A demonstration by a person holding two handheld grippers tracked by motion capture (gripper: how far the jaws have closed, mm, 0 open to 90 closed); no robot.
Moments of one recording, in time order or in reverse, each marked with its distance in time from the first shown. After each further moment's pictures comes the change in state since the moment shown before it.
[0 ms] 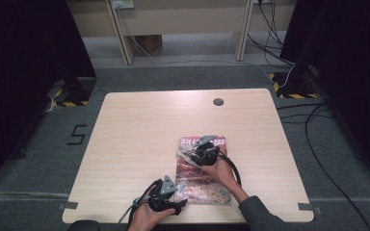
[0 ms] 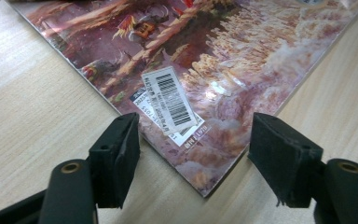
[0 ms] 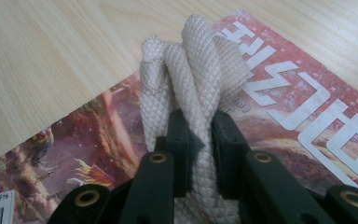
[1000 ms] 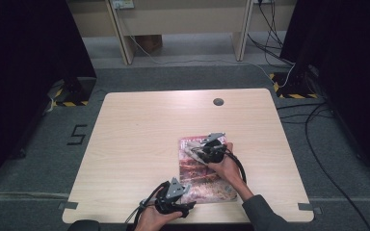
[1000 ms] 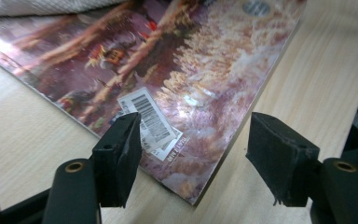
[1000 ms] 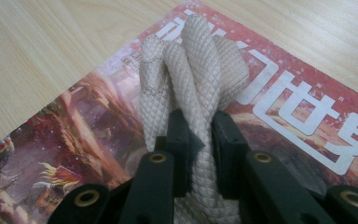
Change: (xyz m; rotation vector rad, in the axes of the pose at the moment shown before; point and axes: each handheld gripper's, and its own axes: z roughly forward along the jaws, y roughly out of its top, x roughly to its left) left arm -0.017 0.009 0.009 -0.060 -0.054 0.055; right arm -0.021 -0.008 -0.010 0.011 -0.048 0.047
